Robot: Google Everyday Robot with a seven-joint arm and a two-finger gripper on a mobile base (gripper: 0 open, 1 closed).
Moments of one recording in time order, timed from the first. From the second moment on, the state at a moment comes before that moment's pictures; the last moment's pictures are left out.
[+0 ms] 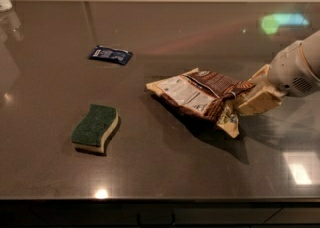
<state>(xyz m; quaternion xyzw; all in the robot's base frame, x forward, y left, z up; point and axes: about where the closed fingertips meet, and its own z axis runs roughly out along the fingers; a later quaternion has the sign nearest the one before) 0.476 -0.200 0.884 -0.54 0.79 0.10 0.26</state>
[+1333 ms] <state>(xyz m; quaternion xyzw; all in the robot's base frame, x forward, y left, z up) 0.577 -0.144 0.889 -0.58 0.76 0.09 0.28</state>
